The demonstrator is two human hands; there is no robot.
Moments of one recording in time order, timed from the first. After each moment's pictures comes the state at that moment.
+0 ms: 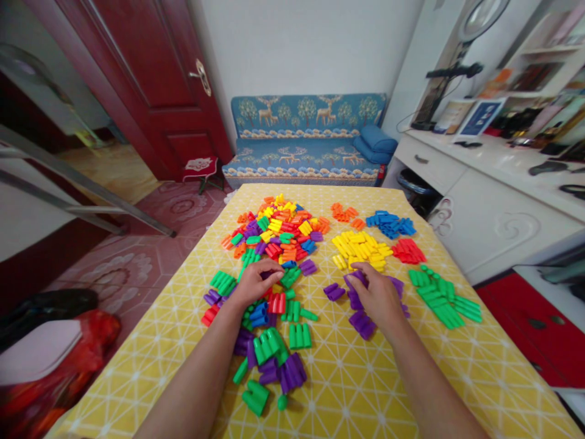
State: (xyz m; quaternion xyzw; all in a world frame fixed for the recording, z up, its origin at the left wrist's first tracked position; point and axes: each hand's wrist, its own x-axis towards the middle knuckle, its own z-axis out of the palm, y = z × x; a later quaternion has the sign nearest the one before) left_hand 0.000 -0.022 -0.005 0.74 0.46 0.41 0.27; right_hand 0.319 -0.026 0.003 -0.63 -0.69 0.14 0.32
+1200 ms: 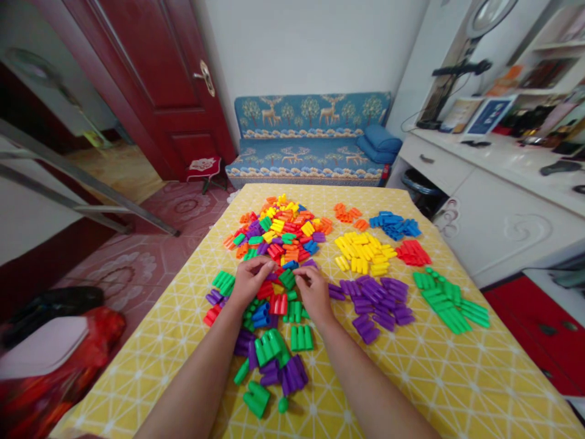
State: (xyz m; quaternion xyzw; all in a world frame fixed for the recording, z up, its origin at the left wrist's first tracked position) left_hand 0.002 -0.026 0.001 0.61 0.47 0.54 0.33; right_hand 0.182 -0.020 -0.034 -0.46 -0.61 0.40 0.50
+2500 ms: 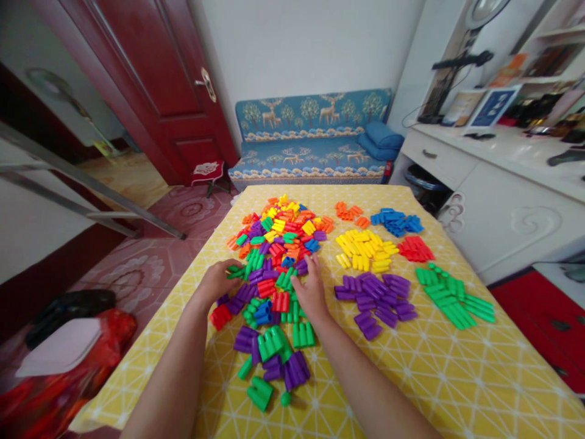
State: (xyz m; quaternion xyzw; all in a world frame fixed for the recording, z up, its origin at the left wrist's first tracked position) left_hand -0.084 -0.038 0.018 0.64 0.74 0.17 0.14; right_hand 0.170 -0.017 -0.056 -0.51 -0.59 0.34 0.52
